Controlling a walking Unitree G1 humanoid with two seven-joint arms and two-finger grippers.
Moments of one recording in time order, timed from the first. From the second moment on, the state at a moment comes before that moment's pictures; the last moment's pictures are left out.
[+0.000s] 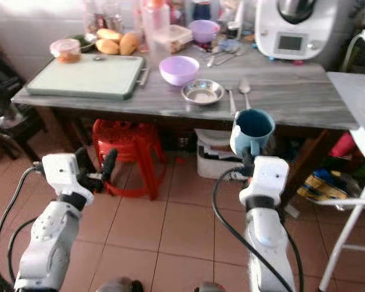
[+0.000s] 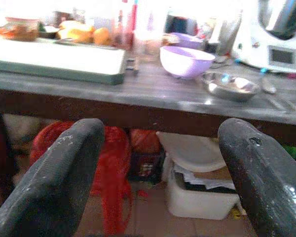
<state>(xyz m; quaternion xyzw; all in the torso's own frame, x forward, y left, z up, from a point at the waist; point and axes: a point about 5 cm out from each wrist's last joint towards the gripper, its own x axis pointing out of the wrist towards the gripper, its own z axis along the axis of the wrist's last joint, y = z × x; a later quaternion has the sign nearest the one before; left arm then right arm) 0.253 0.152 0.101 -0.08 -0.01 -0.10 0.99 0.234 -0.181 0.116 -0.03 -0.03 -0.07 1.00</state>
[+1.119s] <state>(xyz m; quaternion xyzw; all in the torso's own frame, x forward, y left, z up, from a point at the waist) 0.252 0.144 0.095 -0.08 0.02 -0.13 0.99 0.237 -0.179 0.118 -0.03 -0.03 -0.05 1.00</state>
